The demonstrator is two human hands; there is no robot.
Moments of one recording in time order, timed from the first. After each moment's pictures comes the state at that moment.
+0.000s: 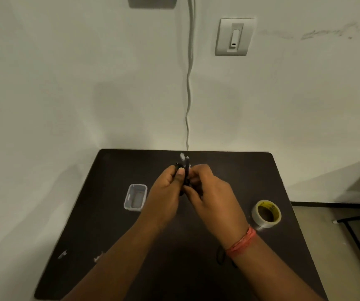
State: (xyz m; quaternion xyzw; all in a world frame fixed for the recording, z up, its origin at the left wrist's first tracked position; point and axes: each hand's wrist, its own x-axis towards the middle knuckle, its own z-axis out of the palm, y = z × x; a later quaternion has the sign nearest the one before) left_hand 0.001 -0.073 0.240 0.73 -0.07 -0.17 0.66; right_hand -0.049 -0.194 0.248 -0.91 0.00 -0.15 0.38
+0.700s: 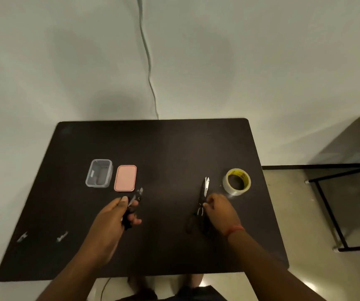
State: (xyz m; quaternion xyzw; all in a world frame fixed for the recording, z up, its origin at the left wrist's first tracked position) left_hand -0.052 -0.061 0.156 0.70 0.19 -0.28 0.63; right_hand -0.105 -0.333 0.017 -0.88 0.26 0.16 0.35
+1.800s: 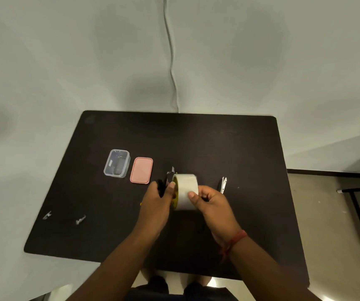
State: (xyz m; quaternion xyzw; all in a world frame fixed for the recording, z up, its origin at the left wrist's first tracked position) left_hand -0.041 -0.130 0.113 0.80 0.15 -0.21 0.53; right_hand -0.087 -0.274 0.099 -0.63 0.21 0.10 0.75
